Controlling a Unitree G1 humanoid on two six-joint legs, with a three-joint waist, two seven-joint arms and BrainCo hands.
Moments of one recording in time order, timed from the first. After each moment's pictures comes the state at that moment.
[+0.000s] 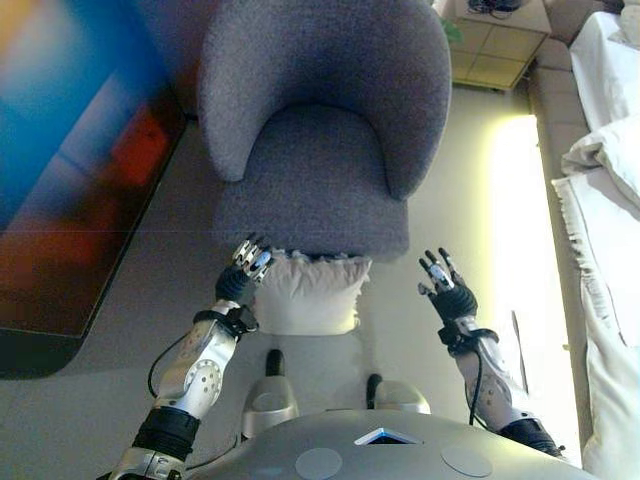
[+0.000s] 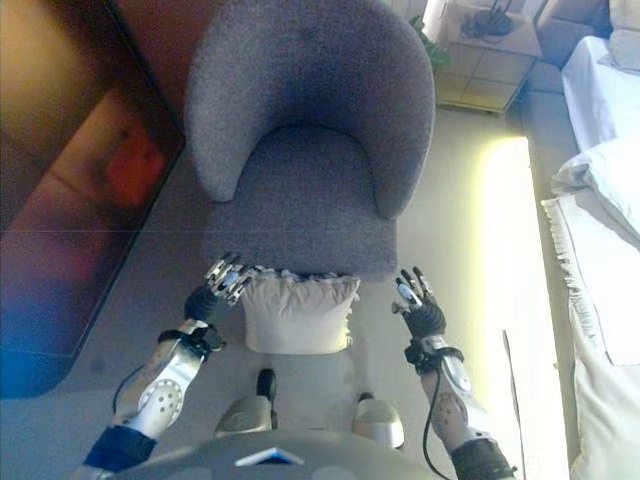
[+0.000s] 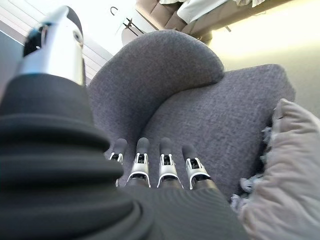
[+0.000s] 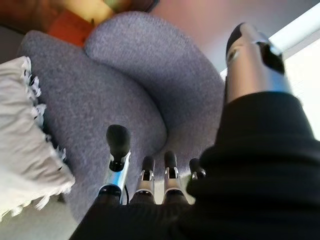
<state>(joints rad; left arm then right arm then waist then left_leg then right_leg) 0.13 0.37 -0.25 0.11 -0.82 -0.05 -0.01 0.18 -0.31 0.23 0.20 0.85 -0.16 0.03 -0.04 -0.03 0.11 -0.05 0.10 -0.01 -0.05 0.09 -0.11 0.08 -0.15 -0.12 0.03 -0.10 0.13</state>
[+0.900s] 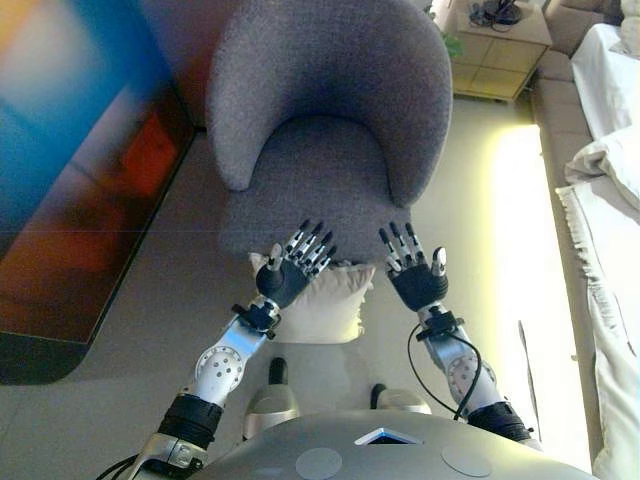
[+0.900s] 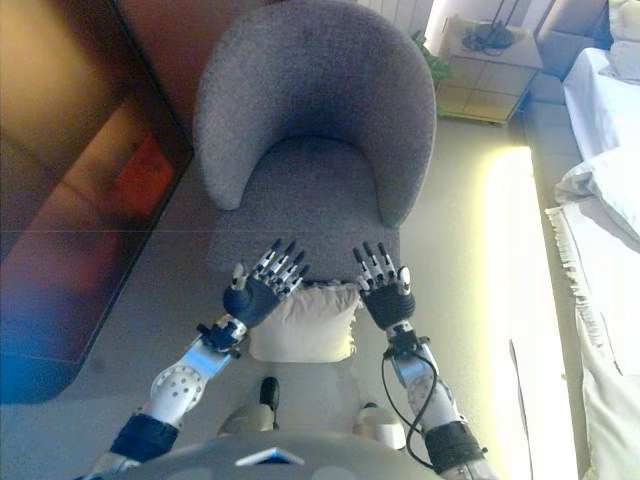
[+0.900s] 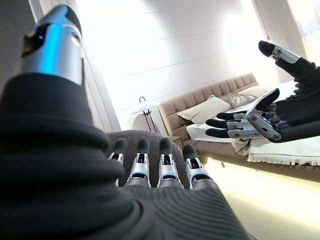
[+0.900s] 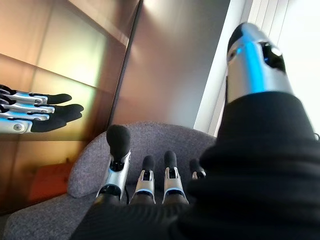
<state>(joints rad) 0.12 0.28 -0.29 0.10 -1.31 0.17 -0.42 0.16 -0.19 0.23 0.20 1.43 0.03 0.43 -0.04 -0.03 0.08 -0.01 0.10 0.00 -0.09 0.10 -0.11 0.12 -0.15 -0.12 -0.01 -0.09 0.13</state>
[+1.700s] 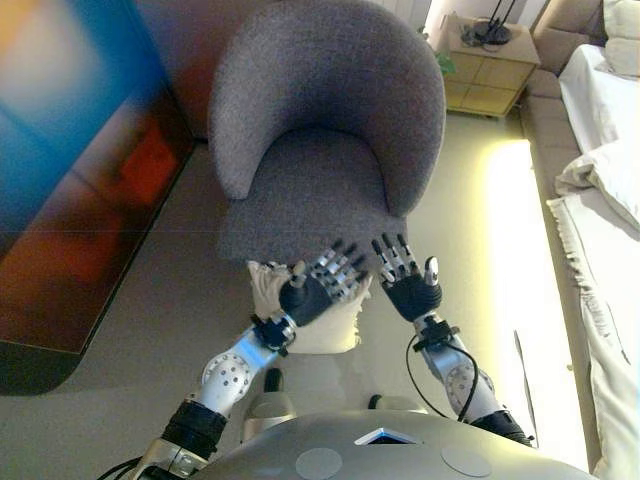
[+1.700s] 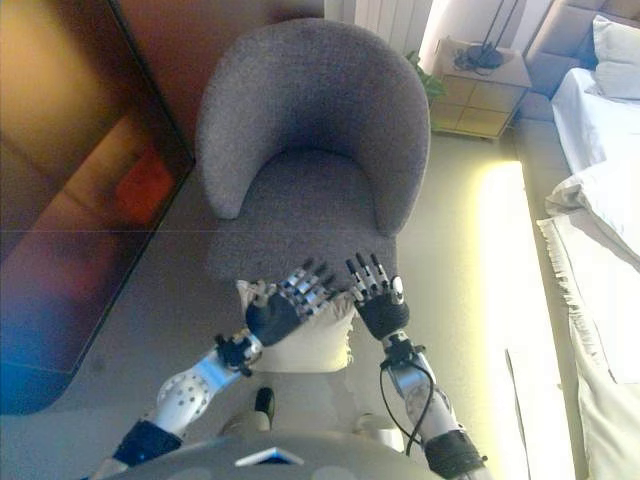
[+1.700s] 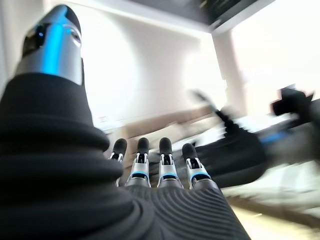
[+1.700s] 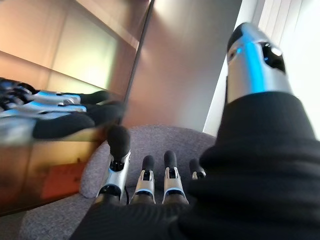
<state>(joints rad) 0.14 0.30 -0.48 0.06 -1.33 0.40 -0.53 0.18 -0.21 0.30 0.20 1.43 0.02 0.43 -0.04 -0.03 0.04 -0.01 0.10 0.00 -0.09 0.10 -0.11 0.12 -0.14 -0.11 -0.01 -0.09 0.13</state>
